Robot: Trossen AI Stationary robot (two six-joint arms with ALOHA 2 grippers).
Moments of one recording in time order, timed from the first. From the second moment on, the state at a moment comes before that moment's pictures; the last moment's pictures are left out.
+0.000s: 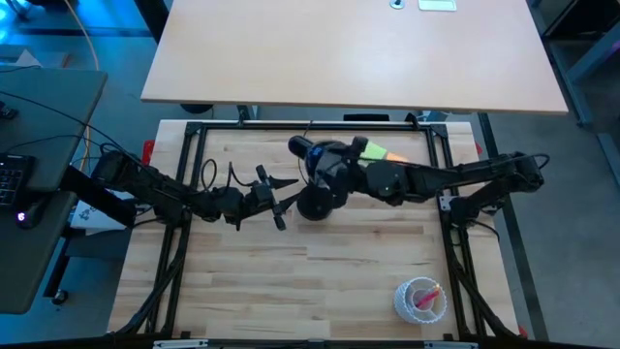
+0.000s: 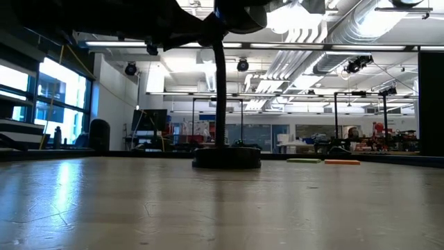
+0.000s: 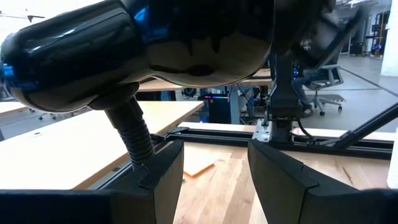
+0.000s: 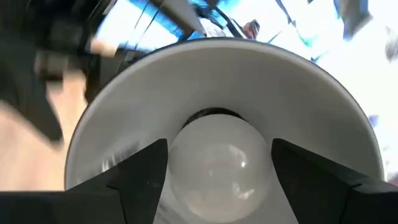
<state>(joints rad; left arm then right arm) -0.17 1.42 0.52 1.01 -0.56 0.14 0.11 1.43 1.19 0.00 0.65 -0.56</state>
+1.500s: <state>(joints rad) -0.18 1.42 0.52 1.01 -0.56 0.11 0.02 1.42 1.19 -0.04 0.51 -0.16</state>
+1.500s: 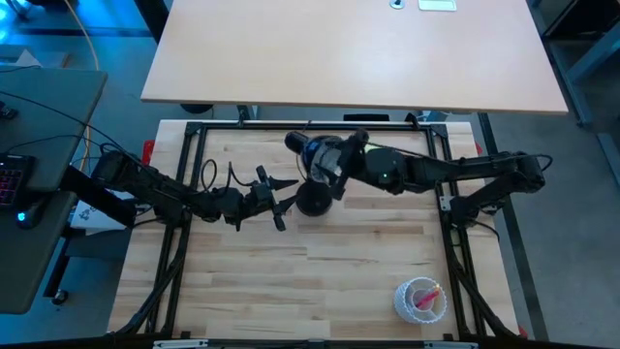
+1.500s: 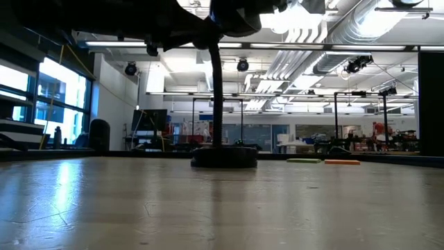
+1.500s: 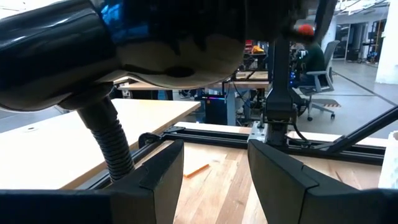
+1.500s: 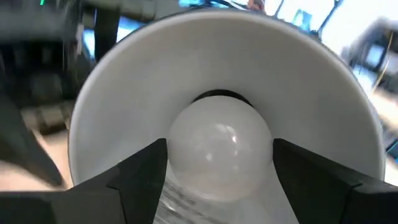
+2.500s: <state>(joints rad) -0.18 1.42 0.52 1.01 -0.56 0.08 0.15 1.41 1.19 -0.05 0.80 0.19</state>
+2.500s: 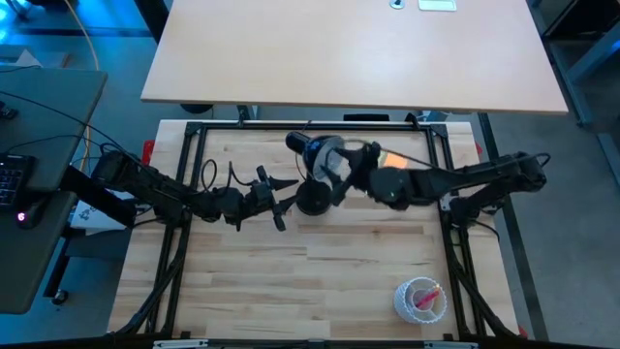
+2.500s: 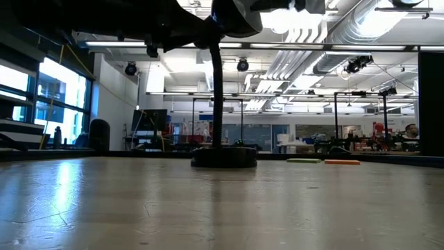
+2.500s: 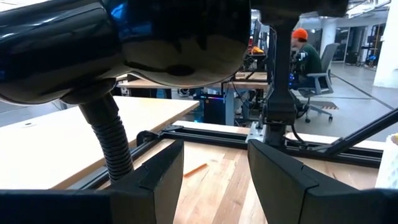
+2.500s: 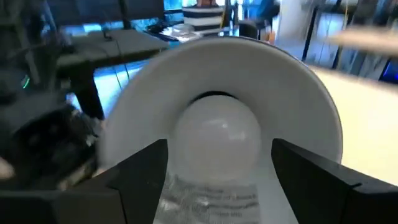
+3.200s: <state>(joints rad) -0.18 1.42 0.52 1.01 -0.56 0.08 -0.01 1.41 1.19 -0.04 0.49 -0.12</state>
